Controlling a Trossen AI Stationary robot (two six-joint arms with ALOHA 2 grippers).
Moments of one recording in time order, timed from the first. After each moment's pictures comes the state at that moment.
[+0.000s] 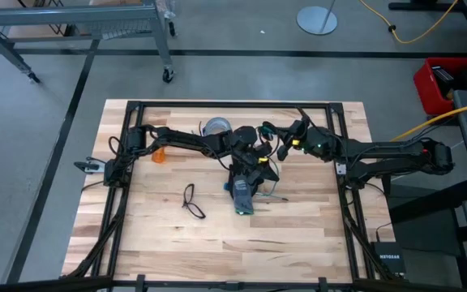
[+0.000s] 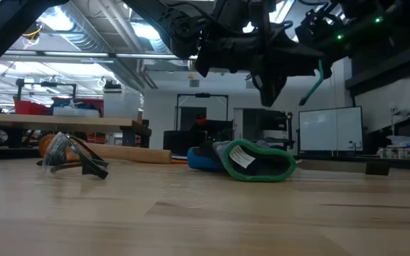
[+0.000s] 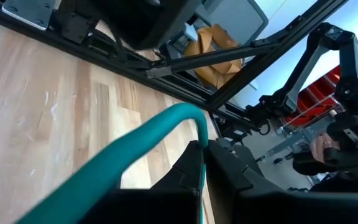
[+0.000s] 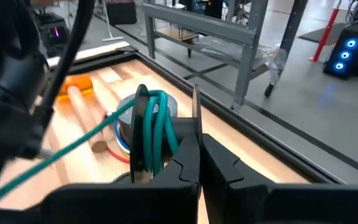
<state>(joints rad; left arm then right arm) 0.14 2.14 1.53 0.34 0.67 -0.51 -0.20 0.98 0.50 0.20 0.39 0.14</state>
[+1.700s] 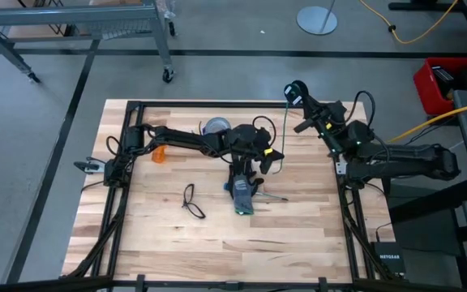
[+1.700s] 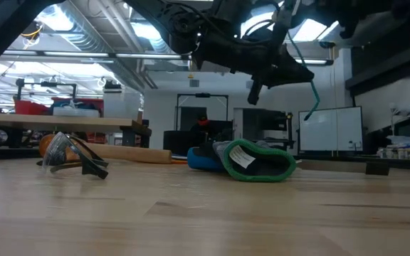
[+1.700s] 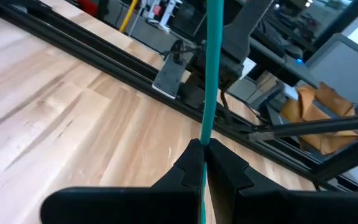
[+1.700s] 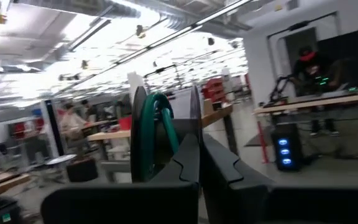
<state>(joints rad) 0.14 2.13 1.53 0.33 0.18 -0.47 -0.20 0.81 0.50 0.74 0.70 -0.02</state>
